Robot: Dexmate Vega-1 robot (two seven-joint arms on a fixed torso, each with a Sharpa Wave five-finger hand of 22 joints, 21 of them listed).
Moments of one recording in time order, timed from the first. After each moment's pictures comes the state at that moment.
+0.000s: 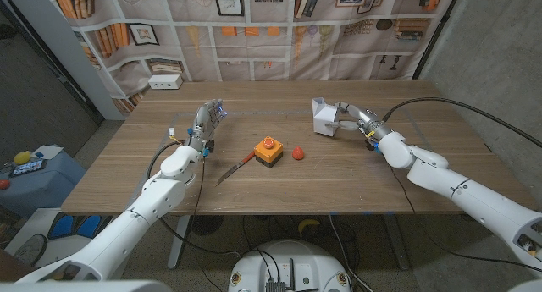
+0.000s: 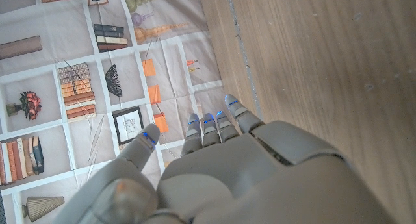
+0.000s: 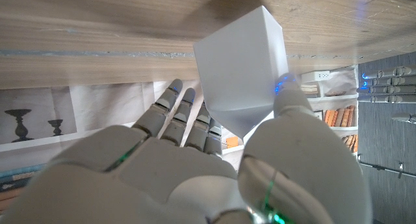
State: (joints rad) left arm 0.96 0.56 0.32 -1.51 -0.64 -0.19 0.16; left_hand 0.02 0.07 0.76 0.10 0.19 0.14 0.01 0.18 0.17 0.05 0.00 0.20 0.18 0.04 -0.02 0.18 0.17 0.17 0.01 0.20 0.17; right arm -0.73 -0.76 -0.62 -1.42 -0.32 0.15 -0.23; right_hand 0.82 -0.01 0.34 -0.16 0.19 0.30 -0.06 0.53 0.21 0.50 -0.12 0.25 0.30 0.24 -0.04 0.43 0.29 0.39 0.01 0.19 0.17
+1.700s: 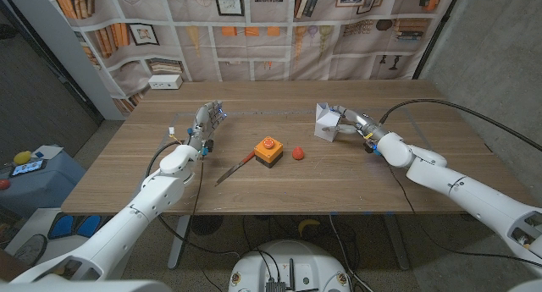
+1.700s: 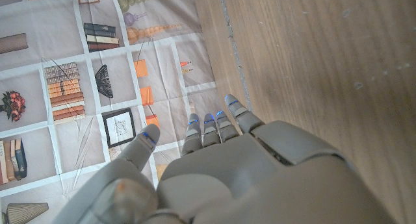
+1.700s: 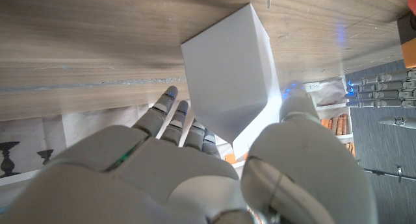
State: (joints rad) left arm 0.94 0.56 0.33 -1.48 -0.66 -0.16 0.13; left_hand 0.02 0.07 0.76 0.10 0.19 0.14 0.01 0.18 0.17 0.06 0.02 0.20 0.18 0.04 -0.02 0.18 0.17 0.17 0.01 0.20 0.17; right arm -0.68 -0.76 -0.67 -1.35 -0.26 0.20 -0.13; right_hand 0.72 -0.09 0.26 -0.14 0.23 0.00 -0.01 0.37 0.20 0.22 -0.03 0.19 0.30 0.05 0.02 0.32 0.30 0.27 0.07 0.19 0.17
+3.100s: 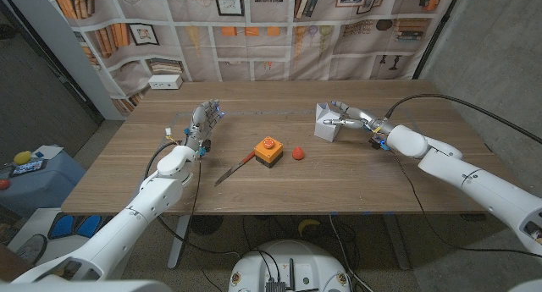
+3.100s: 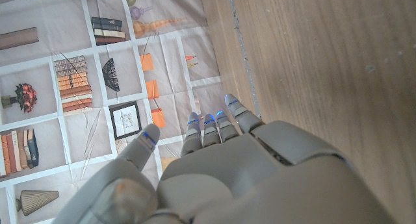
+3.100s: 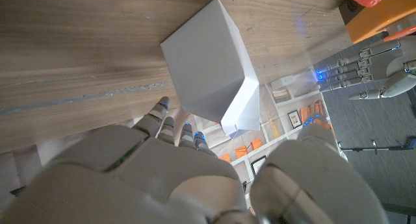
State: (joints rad) left arm 0.94 0.56 0.31 -1.45 -0.67 -0.22 0.11; left_hand 0.02 0.07 0.76 0.10 0.19 0.15 0.02 0.18 0.17 0.06 0.02 0.20 0.18 0.04 -0.02 0.18 0.17 0.17 0.01 0.20 0.17; right arm -0.68 -0.80 -0.61 -1.33 -0.08 0.33 0.07; right_hand 0.48 -0.14 0.12 -0.05 0.32 -0.17 0.06 0.21 0.18 -0.09 0.07 0.19 0.22 -0.14 0.12 0.22 0.30 0.10 0.06 0.18 0.17
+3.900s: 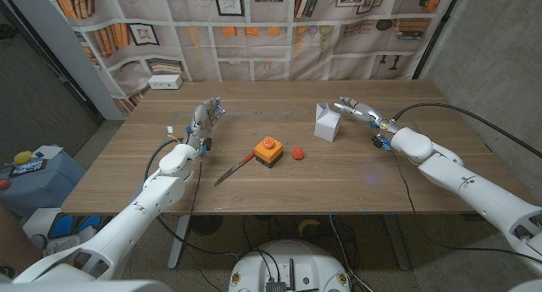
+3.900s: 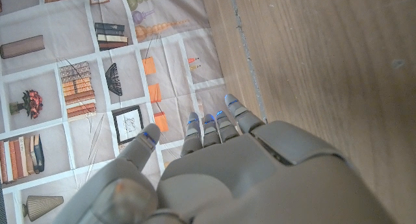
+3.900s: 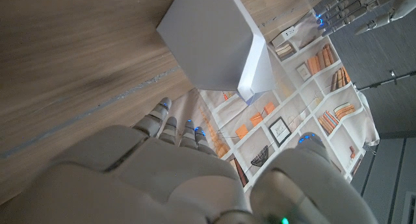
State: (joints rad) left arm 0.88 0.53 0.34 -1.34 -0.64 -0.27 0.05; left_hand 0.02 0.07 0.77 0.10 0.19 0.15 0.01 0.18 0.17 0.06 0.02 0.20 0.18 0.04 -0.02 0.18 0.17 0.17 0.01 0.20 0.17; right arm -0.69 -0.71 -0.54 -1.18 0.15 0.42 0.11; right_hand 0.35 -0.10 0.07 0.01 0.32 -0.08 0.07 0.21 0.18 -0.02 0.03 0.20 0.19 -0.11 0.07 0.22 0.30 0.12 0.02 0.18 0.17
